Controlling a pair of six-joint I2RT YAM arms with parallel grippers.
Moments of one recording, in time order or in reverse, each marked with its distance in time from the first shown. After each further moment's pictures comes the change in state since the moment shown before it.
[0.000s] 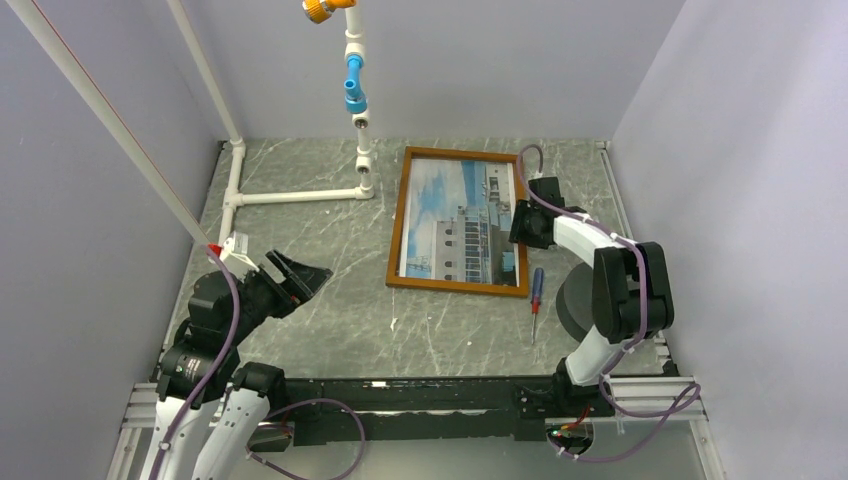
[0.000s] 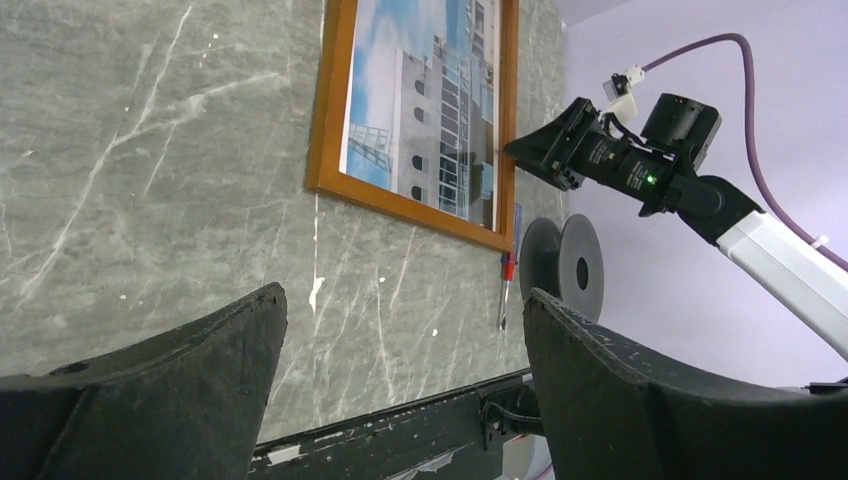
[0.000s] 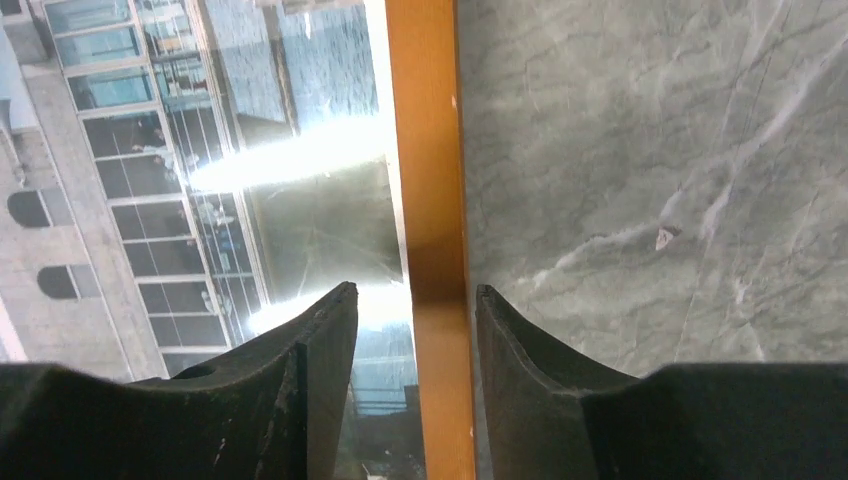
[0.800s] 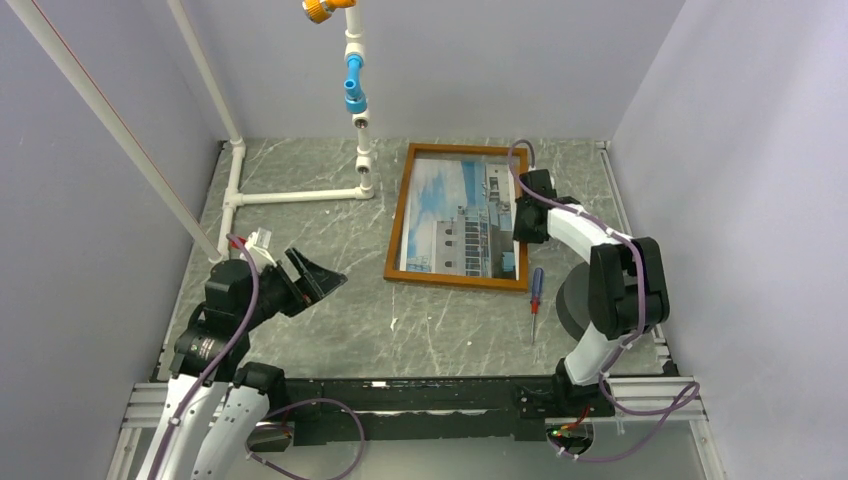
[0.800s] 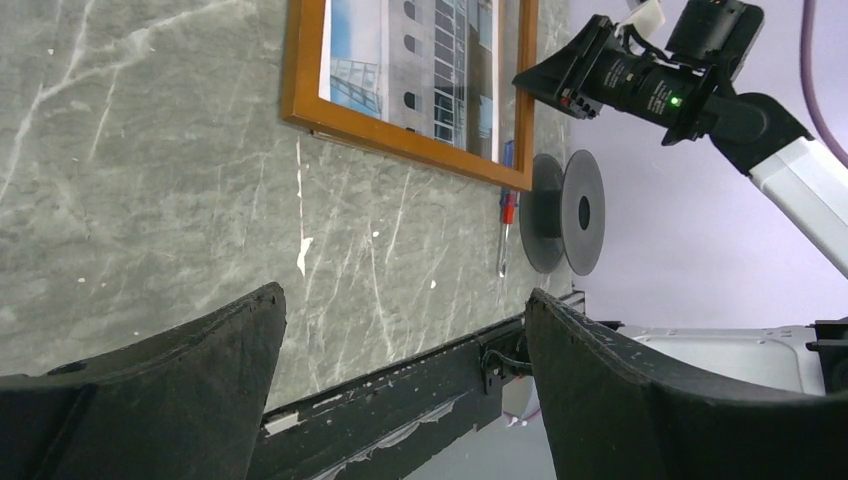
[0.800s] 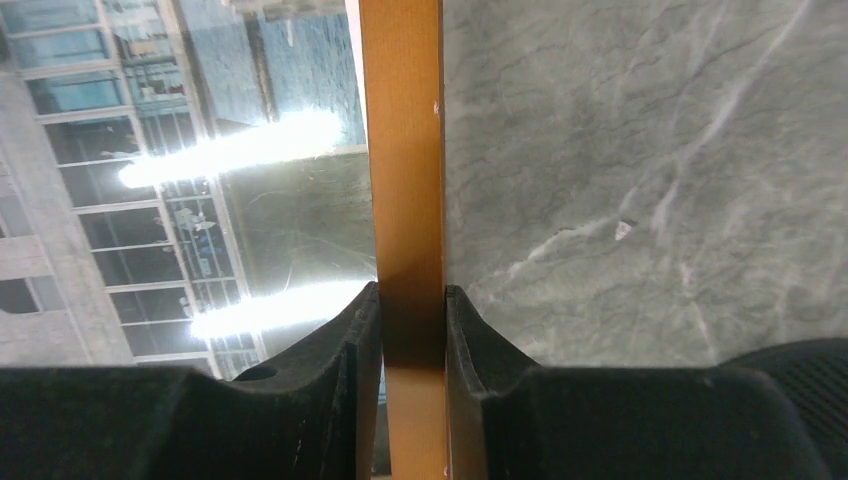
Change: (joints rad) left arm 0.000 0.088 -0.056 0.055 0.140 0.029; right arm 0.056 0.050 0.100 -0.103 0.133 -0.022
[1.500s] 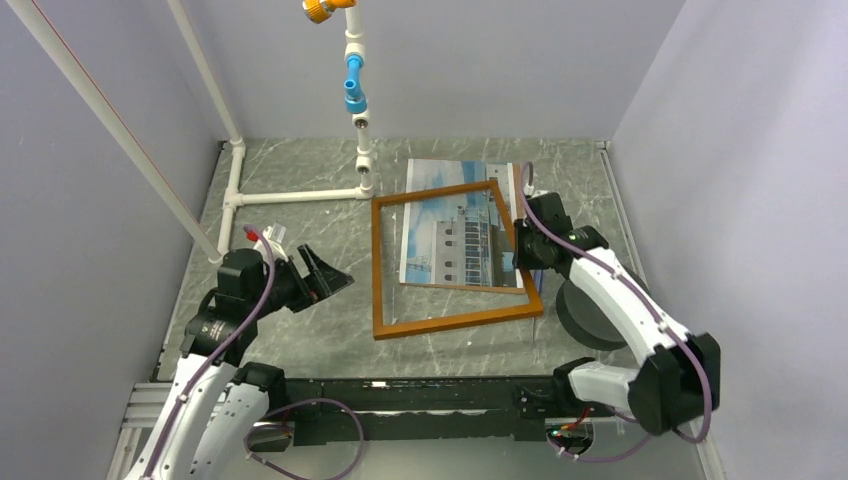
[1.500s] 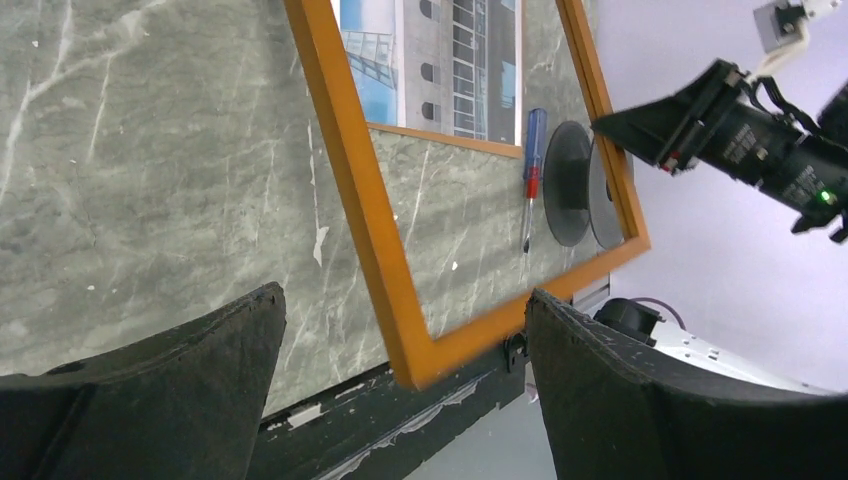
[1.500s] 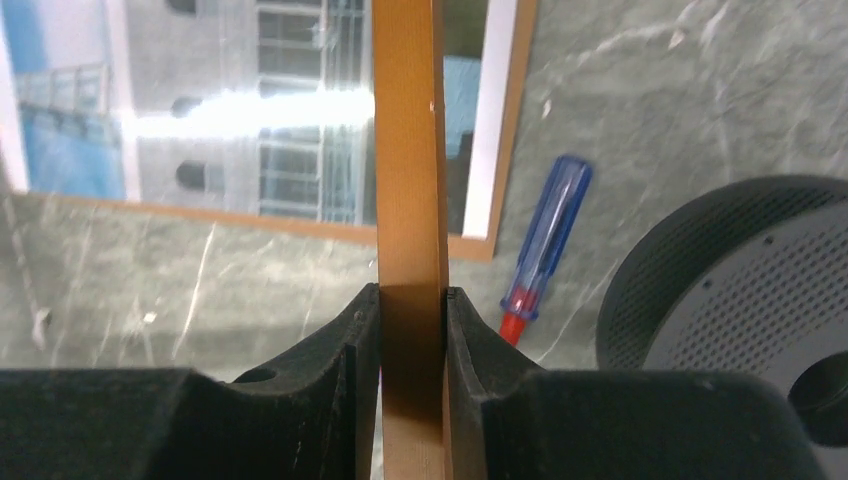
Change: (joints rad) left arm 0.000 0.093 -0.018 0.042 0.054 0.070; right arm 0.148 -0.452 -0.114 -0.276 -0.029 -0.014
